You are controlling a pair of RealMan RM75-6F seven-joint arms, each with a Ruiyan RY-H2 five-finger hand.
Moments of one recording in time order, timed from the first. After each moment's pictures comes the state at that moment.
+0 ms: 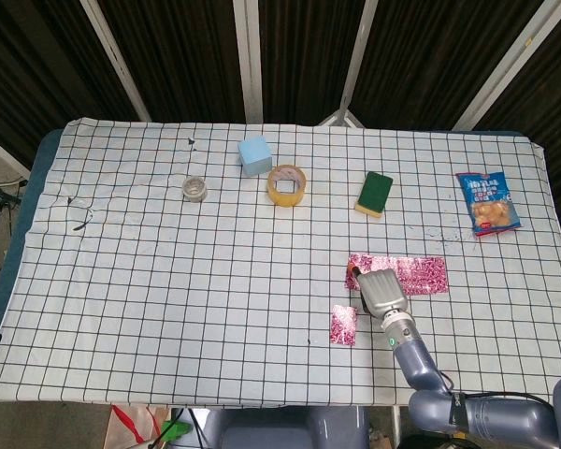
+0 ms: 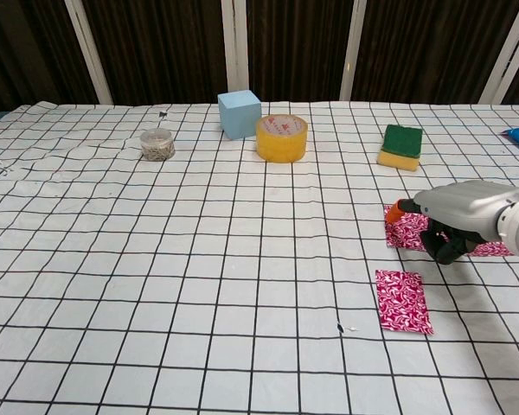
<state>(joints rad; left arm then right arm) 0.06 -1.00 -0.06 -1.82 1.43 1.62 0.14 0.71 -1.53 0.09 -1.63 -0.72 1.05 -0.77</state>
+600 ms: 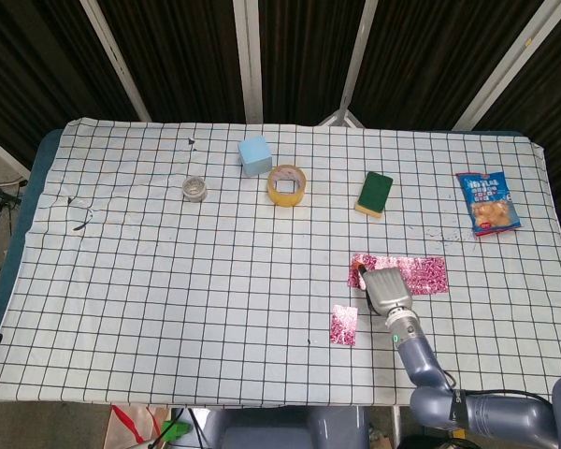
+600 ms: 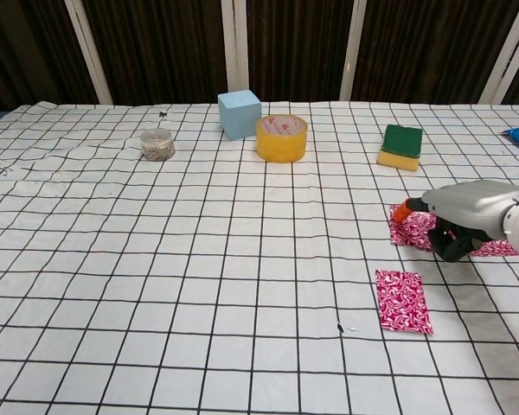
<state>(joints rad) 0.06 -1.00 -0.06 -1.83 1.43 1.62 0.15 0.71 -1.53 0.08 -1.60 -0.70 1.05 -0.74</state>
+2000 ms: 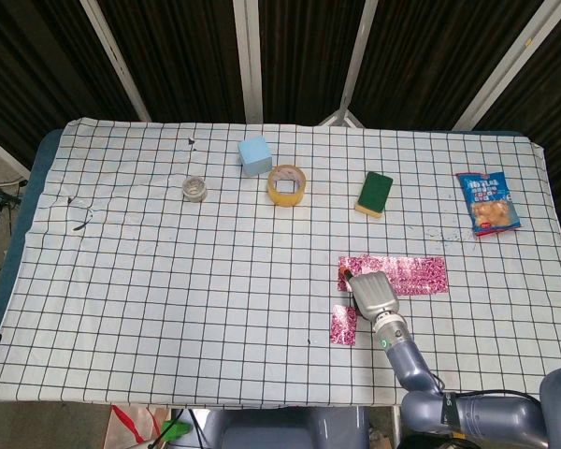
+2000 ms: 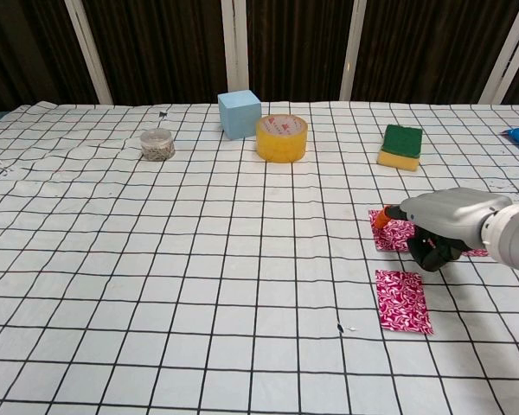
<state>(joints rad) 0.06 -0.99 -0.06 -1.82 1.42 1.61 0.14 0.74 -1.57 0.07 -1.62 -0.70 1.05 -0.76</state>
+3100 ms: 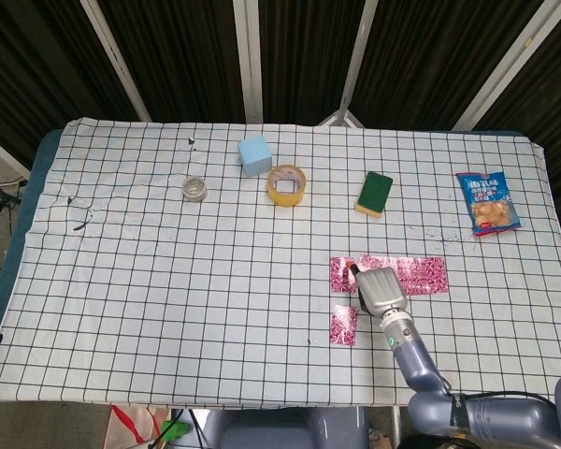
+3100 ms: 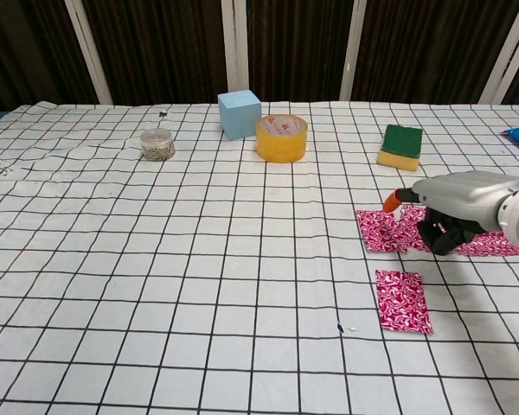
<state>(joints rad) 0.06 -1.00 -0.06 -1.83 1.43 1.62 0.15 0.73 -1.51 0.08 -1.68 -0.70 1.08 -0.74</state>
